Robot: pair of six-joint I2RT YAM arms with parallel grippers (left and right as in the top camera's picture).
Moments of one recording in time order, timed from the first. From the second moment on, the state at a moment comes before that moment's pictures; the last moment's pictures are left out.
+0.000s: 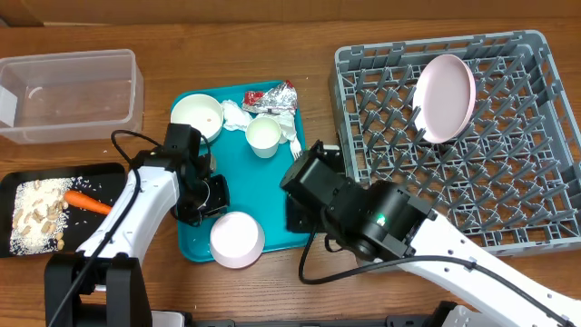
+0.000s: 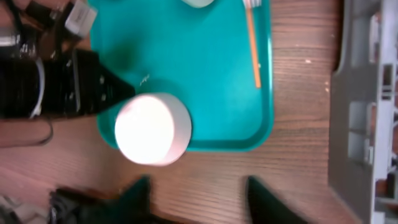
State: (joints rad) left arm -0.09 1.56 0.93 -0.91 0.29 -0.34; right arm 0.96 1.41 1.41 -1.11 0.08 0.91
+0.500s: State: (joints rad) left arm -0.09 1.56 0.88 -0.91 0.30 -0.35; right arm 1.01 1.41 1.40 -1.17 0.07 0.98
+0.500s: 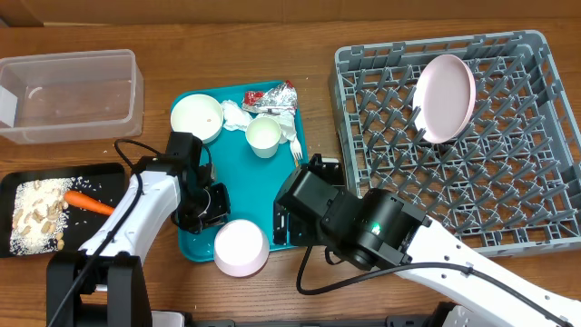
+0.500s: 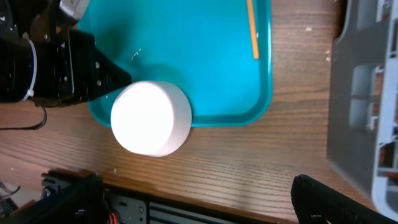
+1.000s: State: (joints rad) left arm -0.02 1.56 1.15 -1.05 0.26 -0.36; right arm 1.09 1.41 1.08 -0.86 -0.12 1.44
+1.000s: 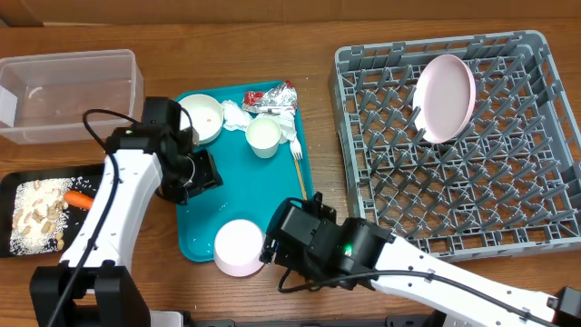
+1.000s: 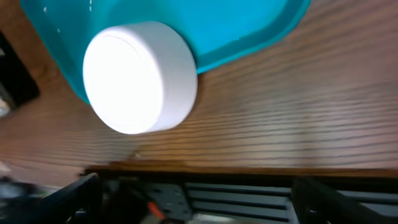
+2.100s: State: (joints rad) left arm -0.01 1.56 1.15 -1.06 0.25 -0.36; right arm 1.14 1.41 0.50 0.12 -0.16 1.89
